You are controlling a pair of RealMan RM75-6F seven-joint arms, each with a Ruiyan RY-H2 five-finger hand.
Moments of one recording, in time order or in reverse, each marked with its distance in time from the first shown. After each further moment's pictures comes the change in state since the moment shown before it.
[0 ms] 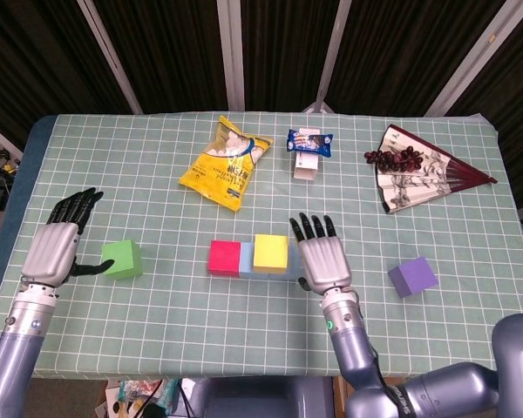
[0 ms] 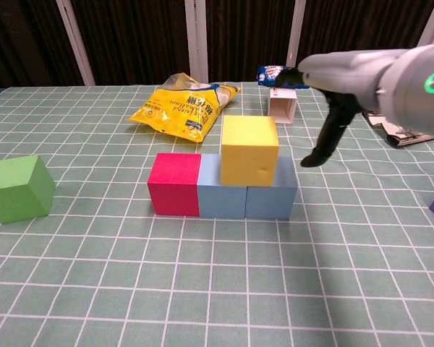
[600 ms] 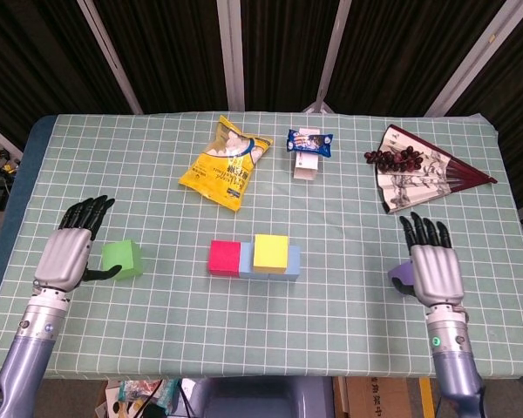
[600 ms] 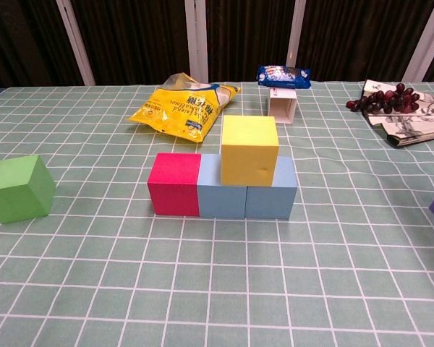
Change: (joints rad) left arm -0.012 -0.065 0.019 0.005 -0.006 0.015 0.100; right arm -0.356 0.371 -0.271 0.033 -0.393 -0.007 0.431
